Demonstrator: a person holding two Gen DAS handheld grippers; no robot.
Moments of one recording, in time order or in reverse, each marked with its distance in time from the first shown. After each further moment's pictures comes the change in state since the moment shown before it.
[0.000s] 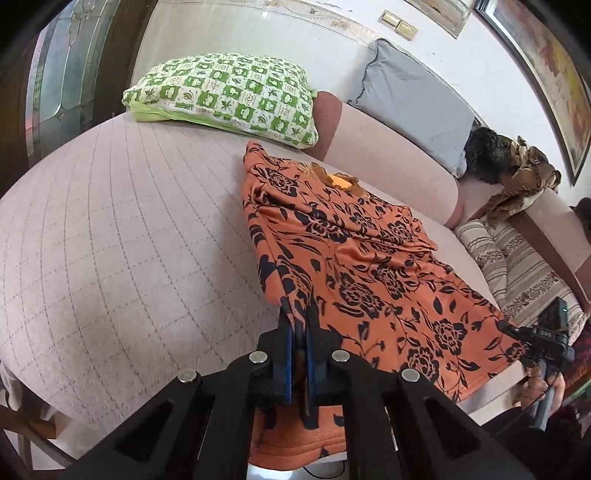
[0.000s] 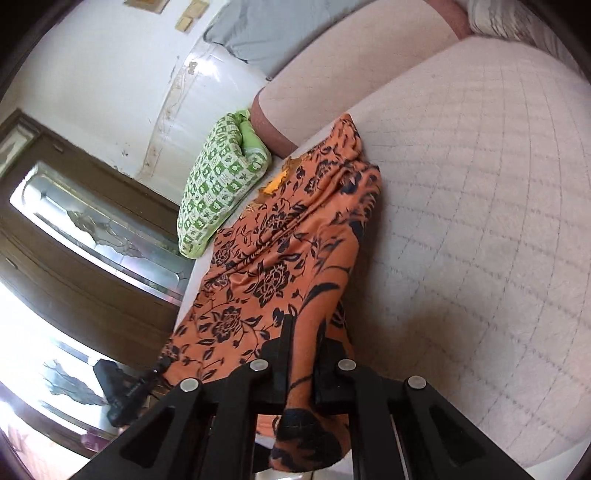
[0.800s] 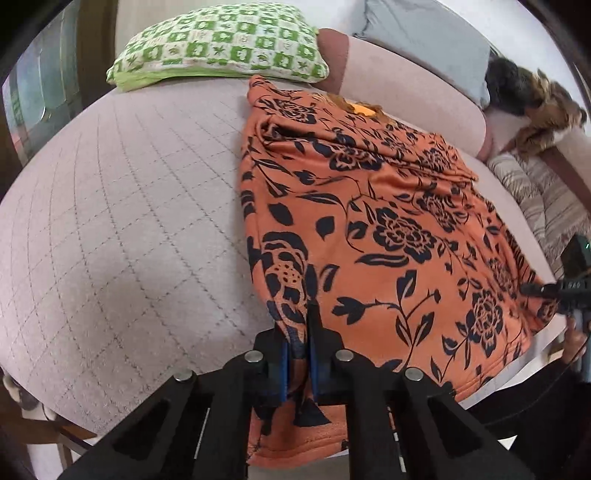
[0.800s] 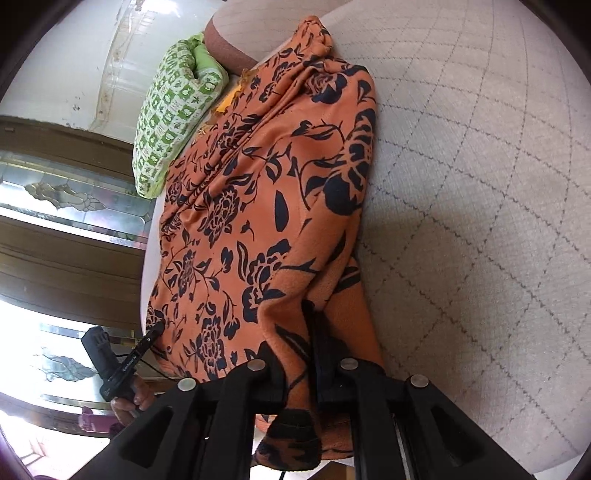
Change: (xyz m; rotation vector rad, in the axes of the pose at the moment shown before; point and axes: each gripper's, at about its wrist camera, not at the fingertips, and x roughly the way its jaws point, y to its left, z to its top) left arm 0.062 -0.002 -0.012 0.134 0.214 0.148; right arm 0.072 -0.018 0.004 0.041 0.327 -0.111
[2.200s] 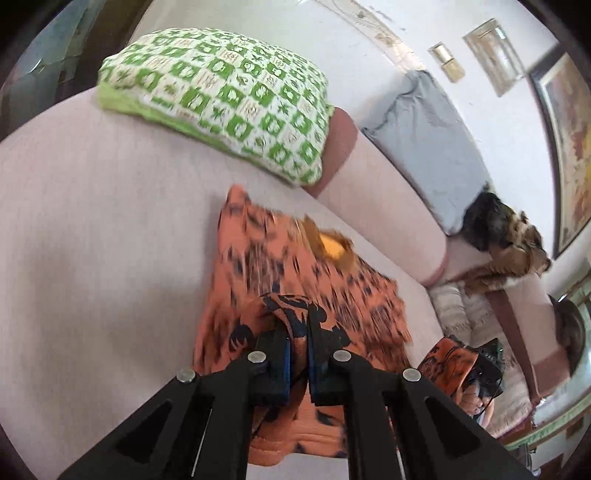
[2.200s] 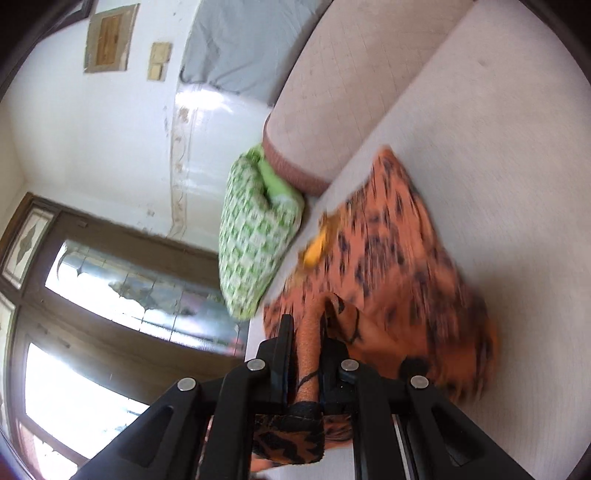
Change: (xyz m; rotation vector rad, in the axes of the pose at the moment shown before) left arm 0.006 0.053 0.191 -0.322 -0.157 -0.319; right arm -0.018 0.015 0.174 0.126 -0.354 0.389
